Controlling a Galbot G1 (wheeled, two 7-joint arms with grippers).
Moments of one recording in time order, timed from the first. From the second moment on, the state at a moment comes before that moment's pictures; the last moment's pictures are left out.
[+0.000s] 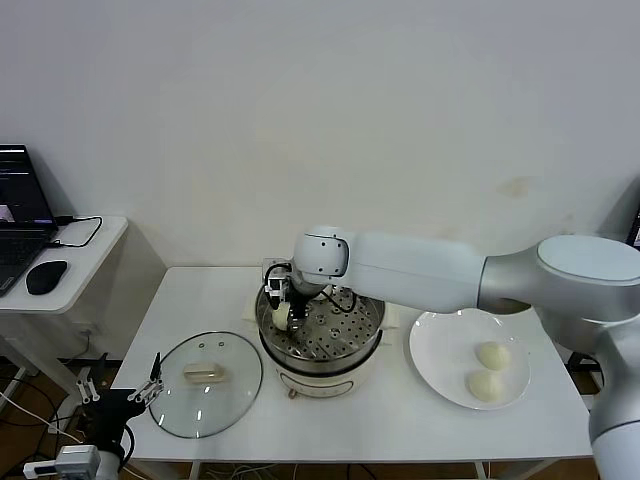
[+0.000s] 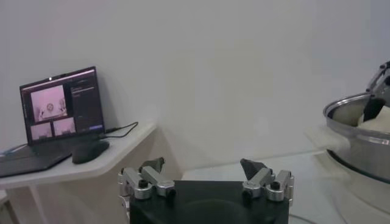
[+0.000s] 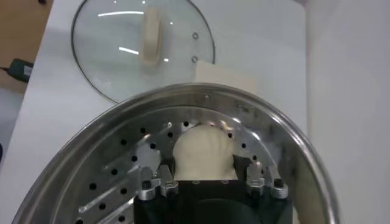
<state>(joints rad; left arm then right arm) 1.75 -1.23 -0.76 -2.20 -0.20 0.12 -0.16 0.42 1.31 -1.24 1.31 0.57 -0.72 -0.68</state>
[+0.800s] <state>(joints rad) 1.76 -1.22 -0.74 -2.20 -0.19 0.12 -0.16 0.62 0.75 -1.27 1.59 0.25 -0.43 -1.07</state>
